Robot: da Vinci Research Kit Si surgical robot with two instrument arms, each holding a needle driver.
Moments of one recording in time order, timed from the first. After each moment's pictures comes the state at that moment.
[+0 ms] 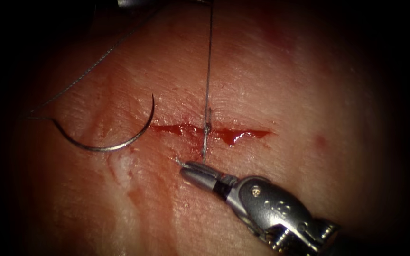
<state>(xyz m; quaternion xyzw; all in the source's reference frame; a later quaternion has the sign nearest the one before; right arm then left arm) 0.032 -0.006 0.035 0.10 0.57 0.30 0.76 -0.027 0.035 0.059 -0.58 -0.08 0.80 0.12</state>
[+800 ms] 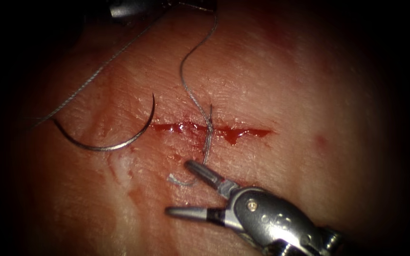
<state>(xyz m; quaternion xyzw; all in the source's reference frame) 0.031 -0.005 0.030 0.10 0.57 0.32 0.75 -0.029 0.031 0.050 -0.61 -0.13 0.78 0.11</state>
